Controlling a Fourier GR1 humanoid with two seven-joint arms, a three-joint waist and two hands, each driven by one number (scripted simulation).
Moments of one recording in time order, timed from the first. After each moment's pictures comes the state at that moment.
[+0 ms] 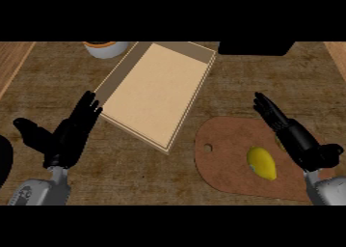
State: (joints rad) left arm -0.13 0.27 -0.15 -1.48 0.43 0.15 0.13; right arm -0.16 -0.48 0.30 -1.47 -0.30 0.09 -0.14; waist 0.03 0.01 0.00
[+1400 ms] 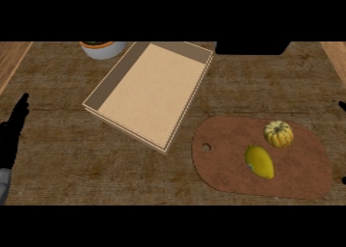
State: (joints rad) left arm -0.11 0.55 -0.06 -1.30 0.02 0.26 0.05; right arm -0.14 -0.89 0.15 -1.10 0.03 0.19 -0.33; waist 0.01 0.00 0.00
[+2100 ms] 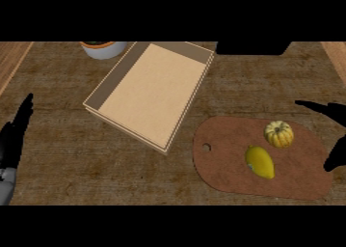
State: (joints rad) left arm -0.11 0.52 -0.04 -1.28 -0.03 0.25 0.04; right arm -0.44 -0.81 0.34 -1.01 0.25 0.50 -0.02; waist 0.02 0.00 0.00
